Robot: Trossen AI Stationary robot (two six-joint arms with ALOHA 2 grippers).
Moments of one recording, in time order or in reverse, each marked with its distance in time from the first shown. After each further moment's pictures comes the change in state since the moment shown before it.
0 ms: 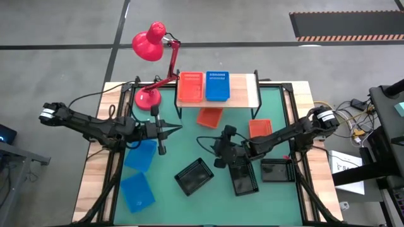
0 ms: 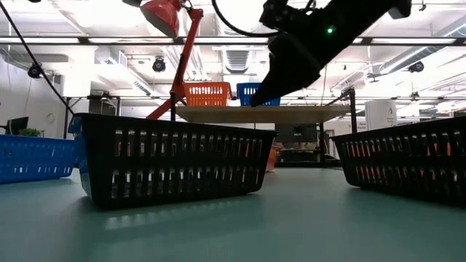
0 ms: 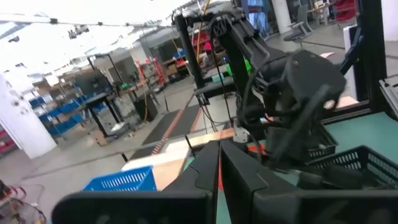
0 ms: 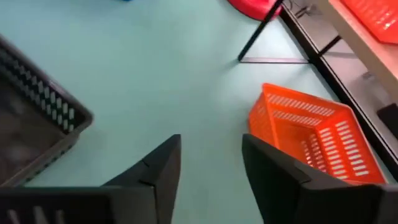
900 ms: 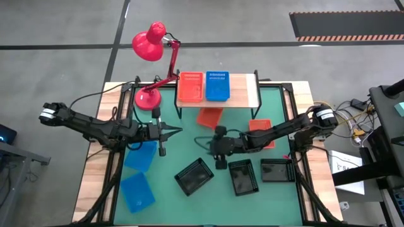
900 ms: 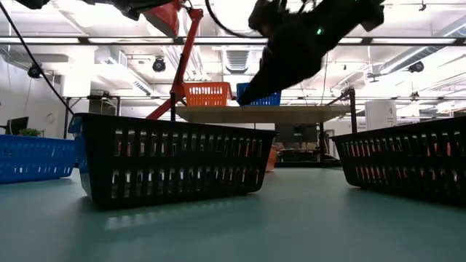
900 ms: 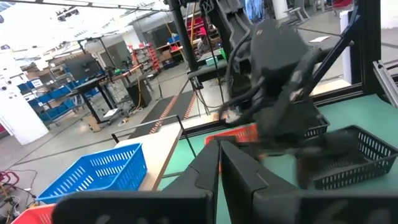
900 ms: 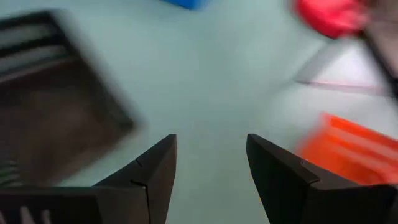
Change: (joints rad) left arm 0.000 0.000 -0.046 -0.024 0.000 -0.040; right arm -0.081 -0.002 0.017 0.065 -0.393 -0.196
